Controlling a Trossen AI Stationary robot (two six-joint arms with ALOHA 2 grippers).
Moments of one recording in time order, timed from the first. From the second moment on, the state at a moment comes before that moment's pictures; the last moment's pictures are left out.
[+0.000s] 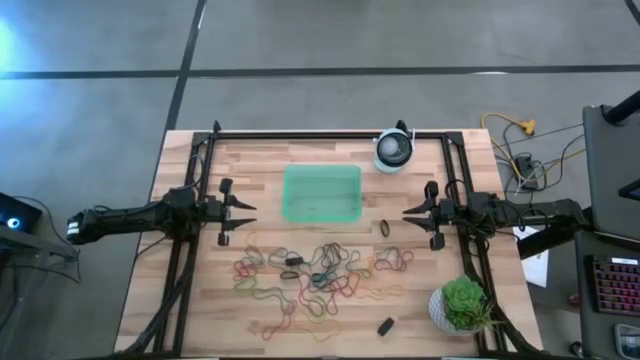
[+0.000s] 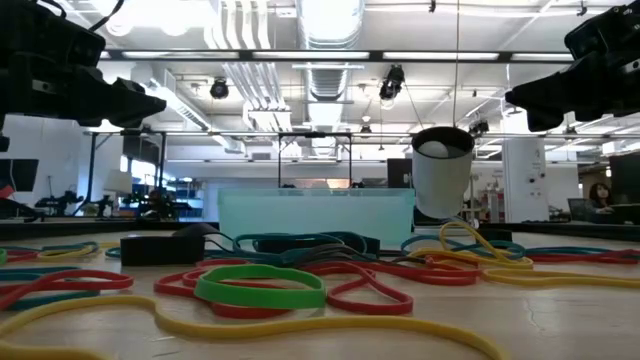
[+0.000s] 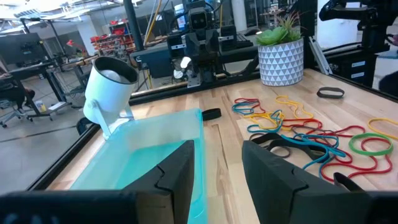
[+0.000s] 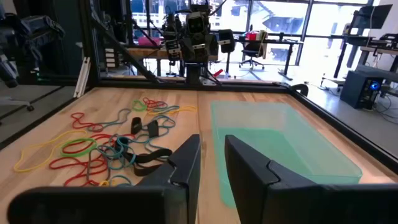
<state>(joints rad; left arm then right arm) 0.14 0.16 0.01 0.04 0.14 0.22 0.05 0.07 0.01 0.01 0.05 0.00</state>
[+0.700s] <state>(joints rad) 0.14 0.16 0.01 0.05 0.14 0.23 0.05 0.07 0.01 0.04 0.05 0.03</state>
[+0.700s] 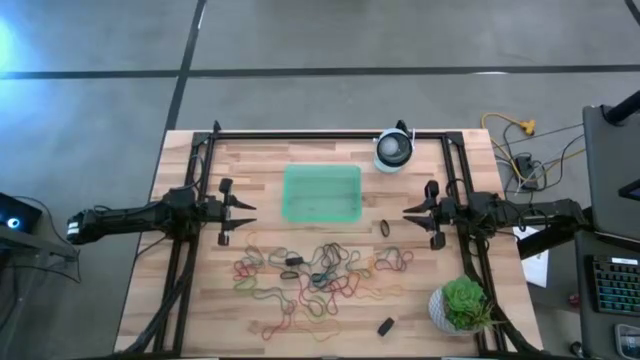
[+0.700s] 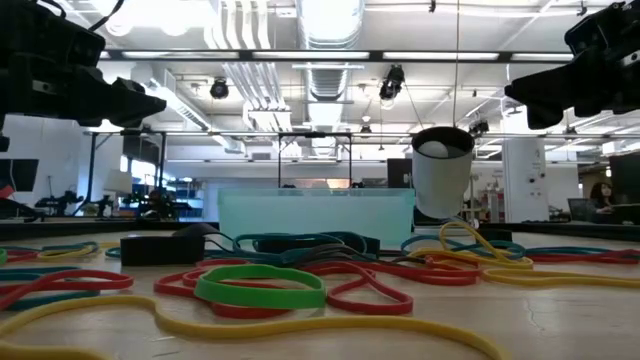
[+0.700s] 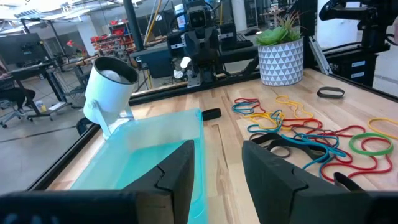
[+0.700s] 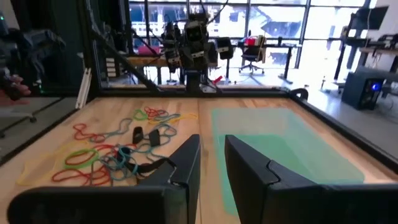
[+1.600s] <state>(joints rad) 0.14 0.16 0.01 0.36 0.10 0.24 0.05 0.08 0.01 0.04 0.04 0.30</state>
